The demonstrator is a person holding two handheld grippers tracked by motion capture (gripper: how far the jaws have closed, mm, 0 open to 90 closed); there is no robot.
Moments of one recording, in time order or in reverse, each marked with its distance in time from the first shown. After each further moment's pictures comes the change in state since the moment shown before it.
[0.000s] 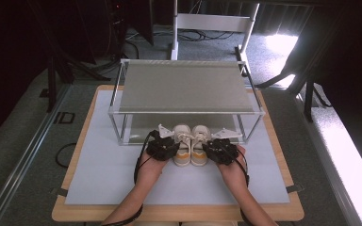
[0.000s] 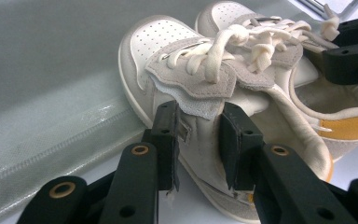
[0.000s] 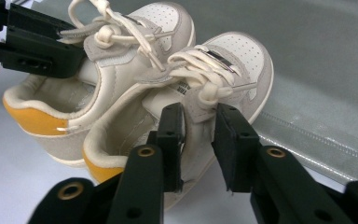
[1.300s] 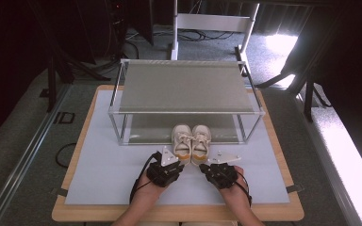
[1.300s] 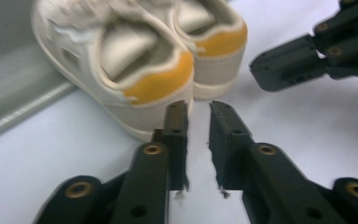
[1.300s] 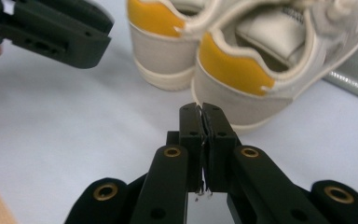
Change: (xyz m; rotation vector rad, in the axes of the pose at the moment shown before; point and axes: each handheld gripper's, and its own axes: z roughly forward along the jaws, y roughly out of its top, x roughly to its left) left arm -0.047 -0.044 -0.032 0.005 -0.099 0.135; right arm 0.034 -0.049 -0.019 0.036 0.120 -0.089
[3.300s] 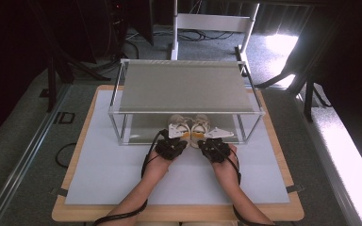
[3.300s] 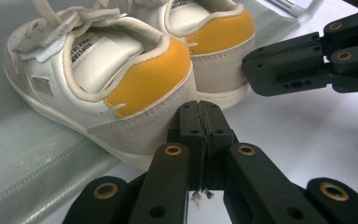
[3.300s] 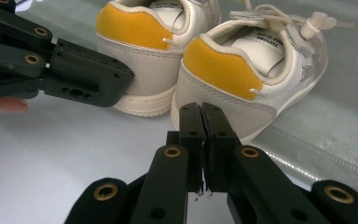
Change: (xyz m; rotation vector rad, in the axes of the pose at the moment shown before) left arm 0.051 0.046 0.056 -0.027 0.005 -0.049; right arm -0.037 0.050 0.042 -0.061 -0.113 0.060
